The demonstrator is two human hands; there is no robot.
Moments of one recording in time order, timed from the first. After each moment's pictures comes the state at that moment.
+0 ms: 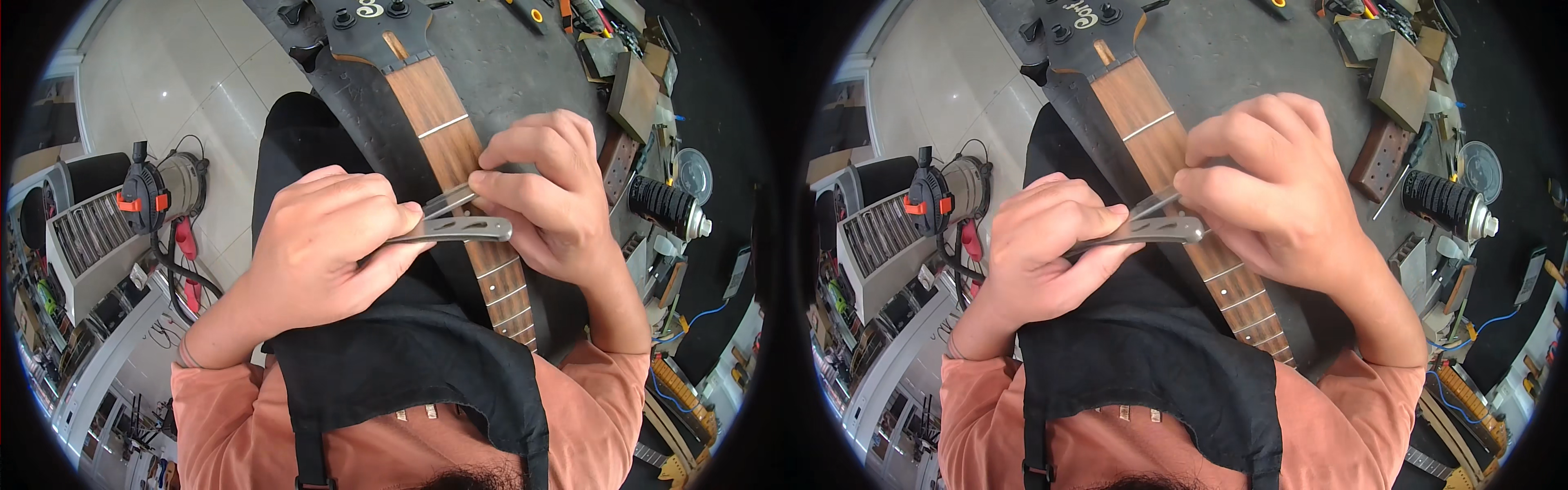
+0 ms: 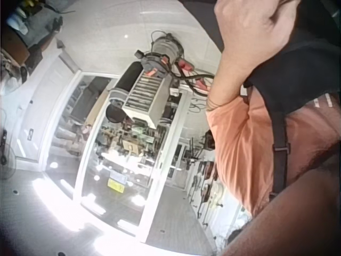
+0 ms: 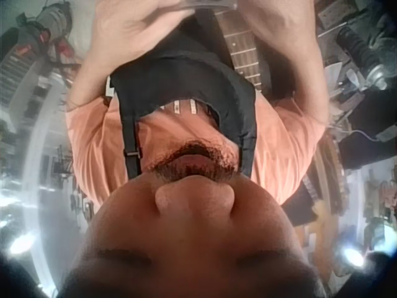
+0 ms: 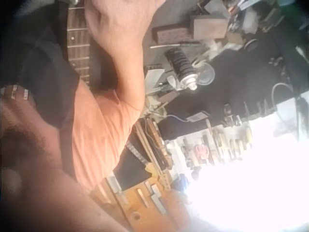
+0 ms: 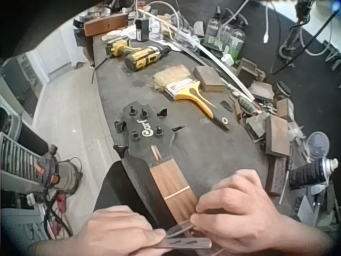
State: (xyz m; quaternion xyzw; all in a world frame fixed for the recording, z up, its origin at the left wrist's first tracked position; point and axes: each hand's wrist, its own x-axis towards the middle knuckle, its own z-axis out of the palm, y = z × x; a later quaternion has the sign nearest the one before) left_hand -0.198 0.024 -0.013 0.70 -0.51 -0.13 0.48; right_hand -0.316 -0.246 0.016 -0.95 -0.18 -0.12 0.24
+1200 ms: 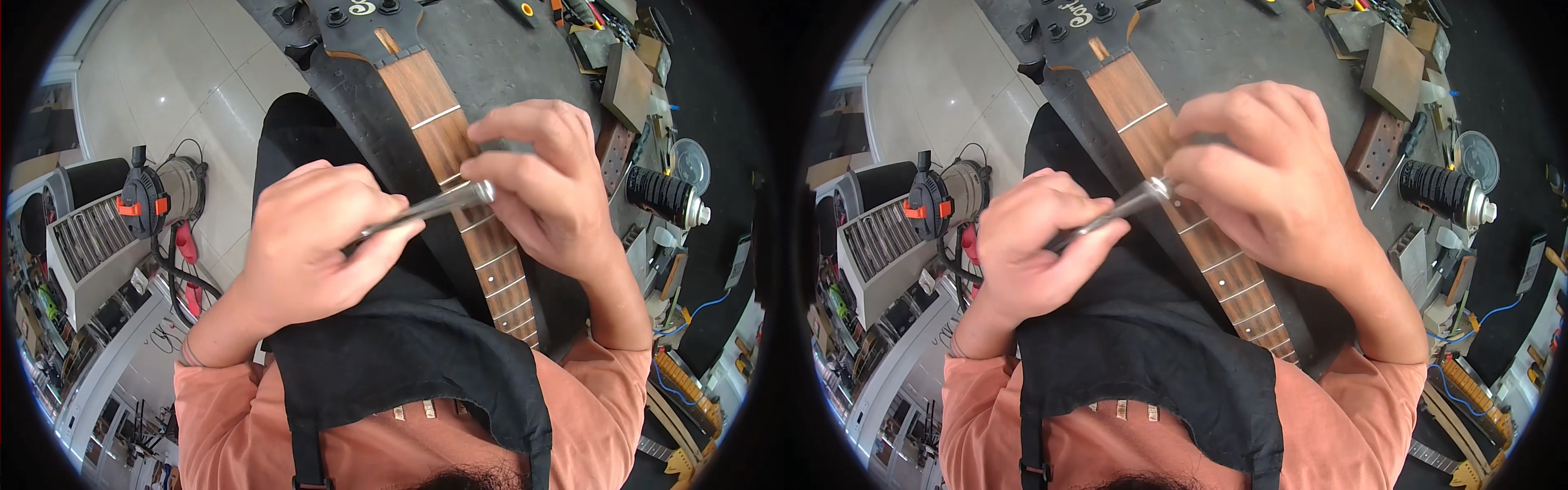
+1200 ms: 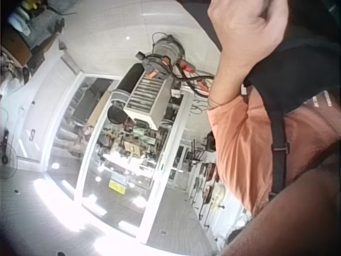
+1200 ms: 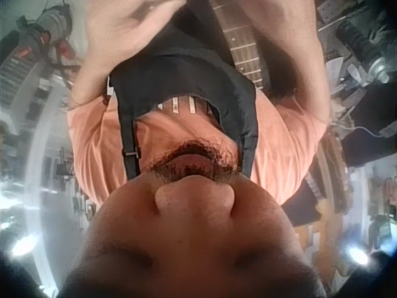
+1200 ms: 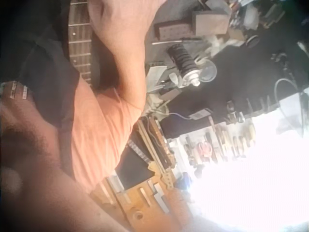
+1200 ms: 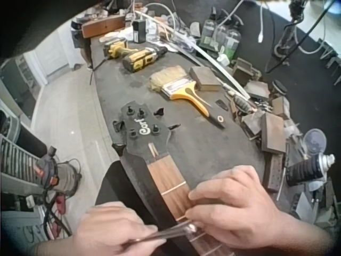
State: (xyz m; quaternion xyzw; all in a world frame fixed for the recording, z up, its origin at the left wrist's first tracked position) left_hand -0.203 0.030 -0.016 0.68 -0.47 -0.13 0.54; right_hand -0.324 -0.243 0.021 -0.95 -0.15 -0.12 0.24
